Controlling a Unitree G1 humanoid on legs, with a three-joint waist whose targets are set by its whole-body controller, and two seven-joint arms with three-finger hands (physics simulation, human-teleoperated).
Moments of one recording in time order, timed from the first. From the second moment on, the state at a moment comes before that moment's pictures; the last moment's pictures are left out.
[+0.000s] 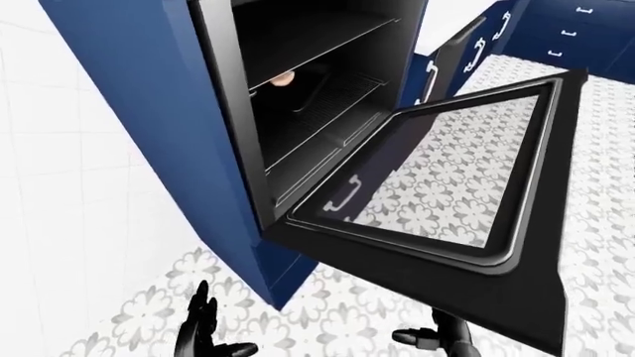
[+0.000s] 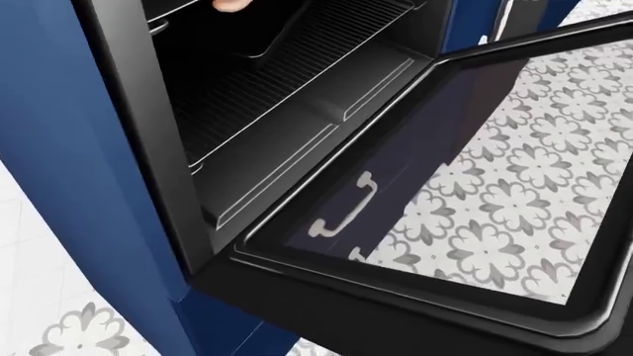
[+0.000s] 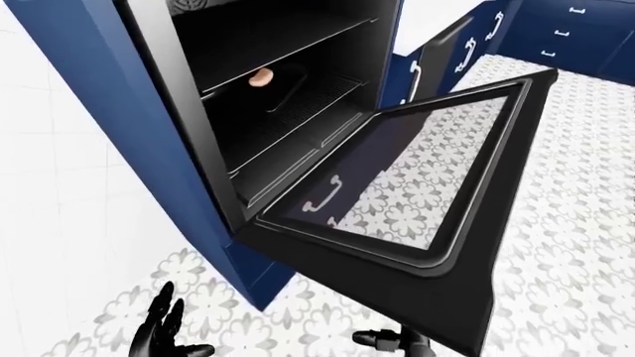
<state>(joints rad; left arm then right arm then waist) -0.14 0.19 0.23 1.37 -0.31 -0.81 -0.37 -0.21 -0.17 -0.20 1.38 0.04 -0.64 0.07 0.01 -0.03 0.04</state>
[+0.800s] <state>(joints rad) -0.14 0.20 0.25 1.36 -0.38 -0.86 -0.46 -0.26 -0.25 -0.44 1.37 0.95 -0.58 0.60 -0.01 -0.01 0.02</state>
